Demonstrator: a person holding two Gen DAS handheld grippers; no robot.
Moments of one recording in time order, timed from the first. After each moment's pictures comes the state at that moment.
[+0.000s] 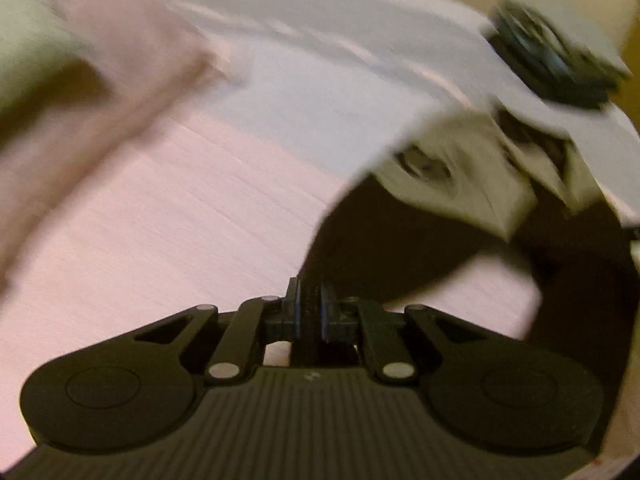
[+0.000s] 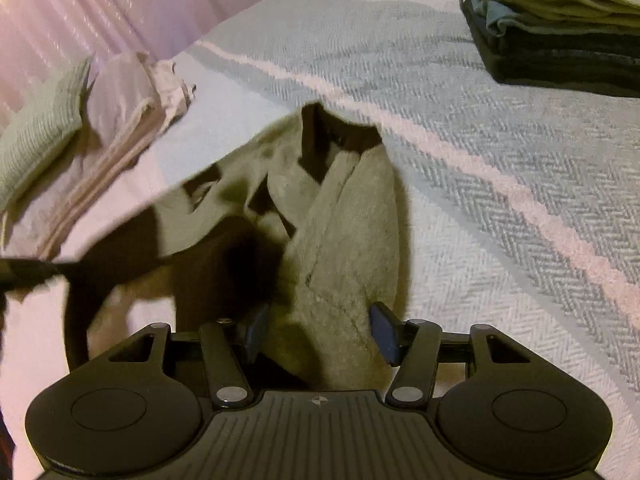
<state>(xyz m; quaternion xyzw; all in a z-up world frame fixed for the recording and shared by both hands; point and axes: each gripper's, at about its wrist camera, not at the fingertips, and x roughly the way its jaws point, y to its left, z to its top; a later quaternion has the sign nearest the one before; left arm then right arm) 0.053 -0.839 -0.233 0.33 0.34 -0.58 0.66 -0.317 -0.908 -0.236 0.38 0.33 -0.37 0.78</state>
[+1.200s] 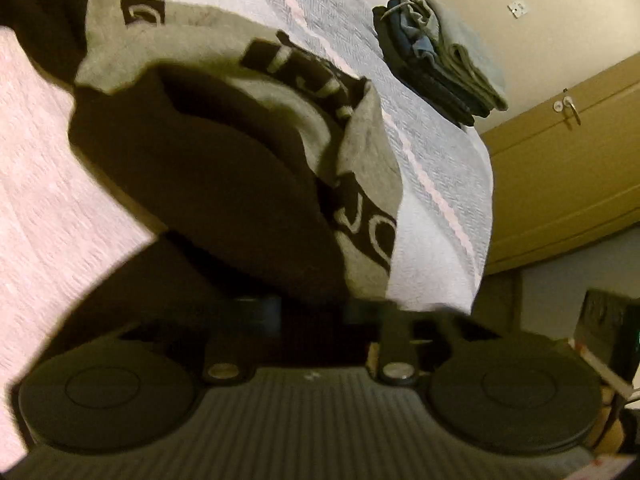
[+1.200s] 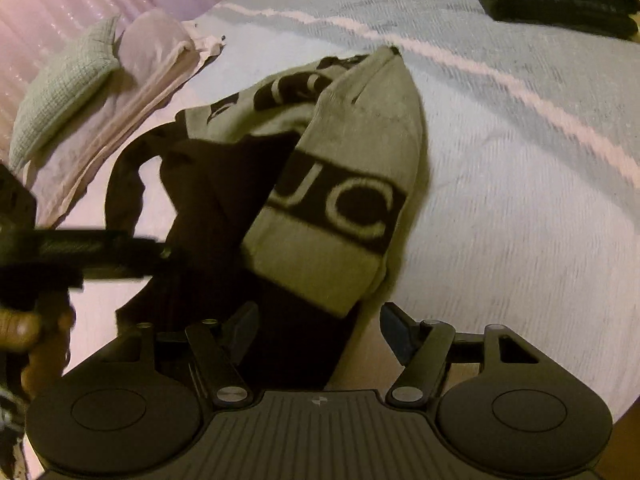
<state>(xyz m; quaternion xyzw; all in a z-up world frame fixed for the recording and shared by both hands) -0.117 -0.771 -0.289 0.14 0.56 -0.65 0.49 -0.316 -0.781 -0.233 0.40 0.36 -0.35 0.76</state>
